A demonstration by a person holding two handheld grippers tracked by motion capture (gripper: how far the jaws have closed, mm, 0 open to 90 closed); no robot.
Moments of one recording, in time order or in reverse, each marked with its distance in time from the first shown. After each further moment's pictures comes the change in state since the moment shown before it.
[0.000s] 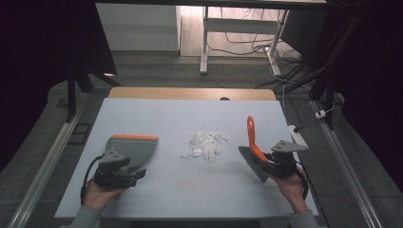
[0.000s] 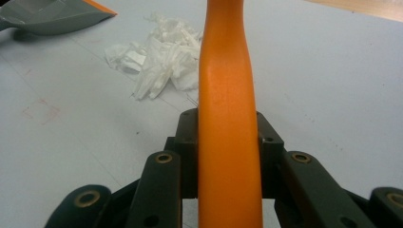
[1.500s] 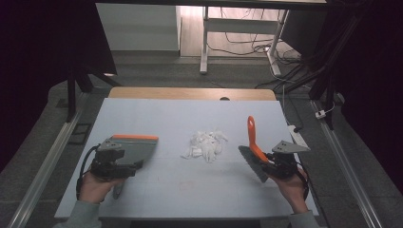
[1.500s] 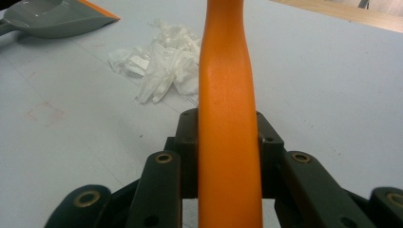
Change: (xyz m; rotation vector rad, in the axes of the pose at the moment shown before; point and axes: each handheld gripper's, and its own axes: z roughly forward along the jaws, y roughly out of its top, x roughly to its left) left arm -0.004 0.035 -0.021 0.036 0.101 -0.077; right arm 0.004 0.002 -0.005 -0.018 -0.006 -0.015
